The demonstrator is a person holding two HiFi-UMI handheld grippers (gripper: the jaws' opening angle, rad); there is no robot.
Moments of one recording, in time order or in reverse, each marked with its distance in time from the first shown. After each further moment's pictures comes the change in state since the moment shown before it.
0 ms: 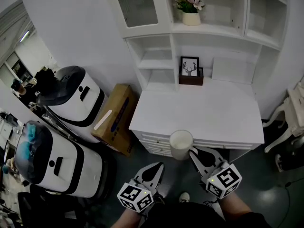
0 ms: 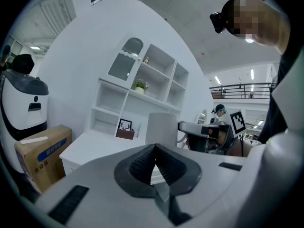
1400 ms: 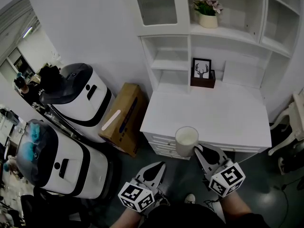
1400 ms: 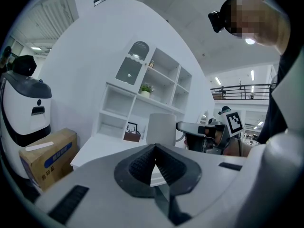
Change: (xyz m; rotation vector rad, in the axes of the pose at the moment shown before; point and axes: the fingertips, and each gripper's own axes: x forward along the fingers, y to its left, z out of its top) left arm -0.030 0.065 0.026 0.000 -0.009 0.001; right arm 0.067 0.022 0.011 0.015 -0.015 -0.035
